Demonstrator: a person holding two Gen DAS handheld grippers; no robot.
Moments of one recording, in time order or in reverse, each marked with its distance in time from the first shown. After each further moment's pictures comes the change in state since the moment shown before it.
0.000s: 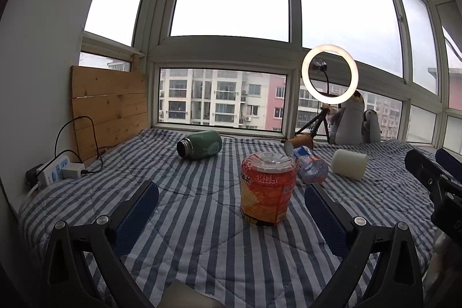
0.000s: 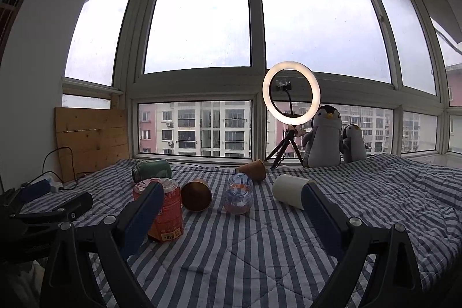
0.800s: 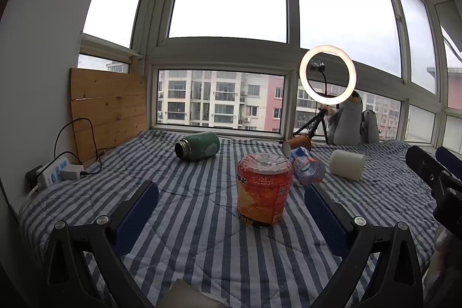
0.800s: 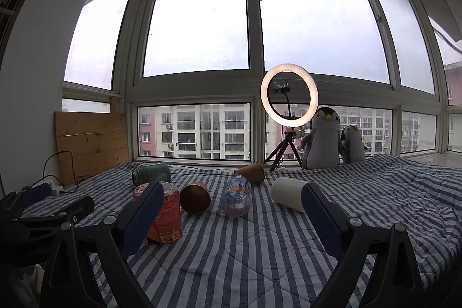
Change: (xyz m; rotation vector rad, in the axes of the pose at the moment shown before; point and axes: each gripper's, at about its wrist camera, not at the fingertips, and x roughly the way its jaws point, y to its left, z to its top) left arm -0.004 -0.004 0.002 0.004 -0.002 -0.005; right arm -0.003 -0.005 0.002 0.007 -0.012 0.000
